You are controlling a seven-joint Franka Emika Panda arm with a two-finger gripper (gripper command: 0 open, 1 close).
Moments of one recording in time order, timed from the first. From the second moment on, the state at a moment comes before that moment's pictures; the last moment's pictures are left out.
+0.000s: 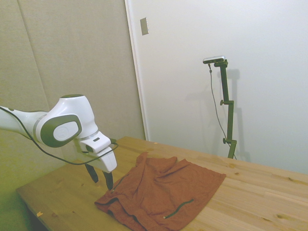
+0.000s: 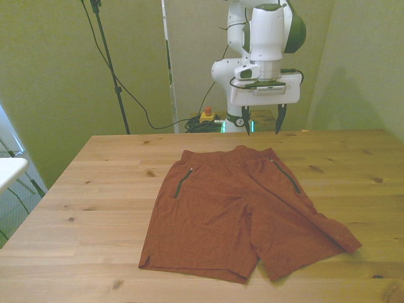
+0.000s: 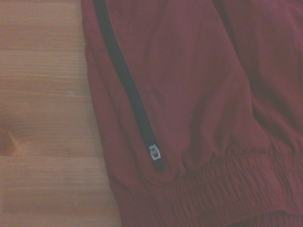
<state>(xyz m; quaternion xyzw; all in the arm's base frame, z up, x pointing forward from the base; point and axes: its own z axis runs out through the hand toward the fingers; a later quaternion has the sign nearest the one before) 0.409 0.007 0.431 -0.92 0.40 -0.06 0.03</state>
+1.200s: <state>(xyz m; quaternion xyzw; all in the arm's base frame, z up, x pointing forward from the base) 0.392 0.154 0.342 -0.92 0.24 -0.15 -0.27</state>
